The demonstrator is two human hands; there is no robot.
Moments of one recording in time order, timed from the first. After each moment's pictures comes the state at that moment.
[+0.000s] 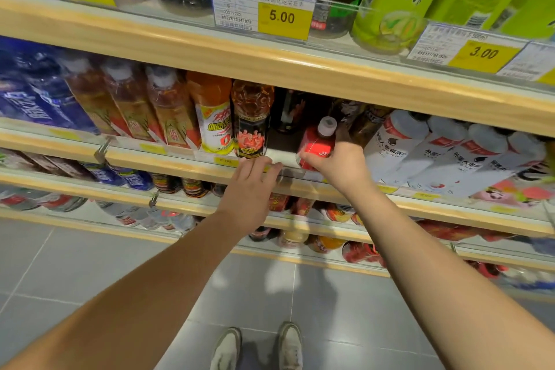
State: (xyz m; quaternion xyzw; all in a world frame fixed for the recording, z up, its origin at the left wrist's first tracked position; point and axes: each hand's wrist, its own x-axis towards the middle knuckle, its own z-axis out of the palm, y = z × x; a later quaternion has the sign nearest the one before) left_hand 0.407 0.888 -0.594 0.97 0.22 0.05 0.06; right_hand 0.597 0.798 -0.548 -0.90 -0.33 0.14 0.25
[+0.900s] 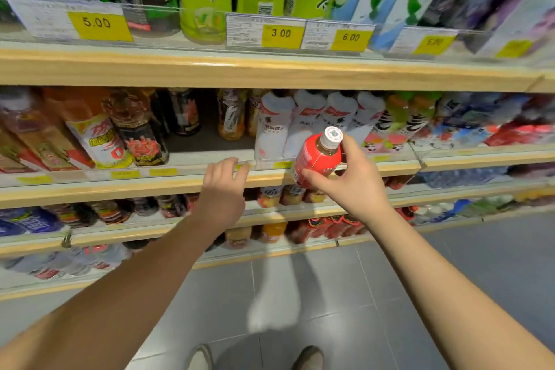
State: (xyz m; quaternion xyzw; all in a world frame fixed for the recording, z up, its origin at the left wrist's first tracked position) left_hand 0.484 0.792 -0.578 0.98 0.17 0.08 0.07; right_hand 0.610 0.581 -0.489 -0.88 -0.29 0.03 0.37
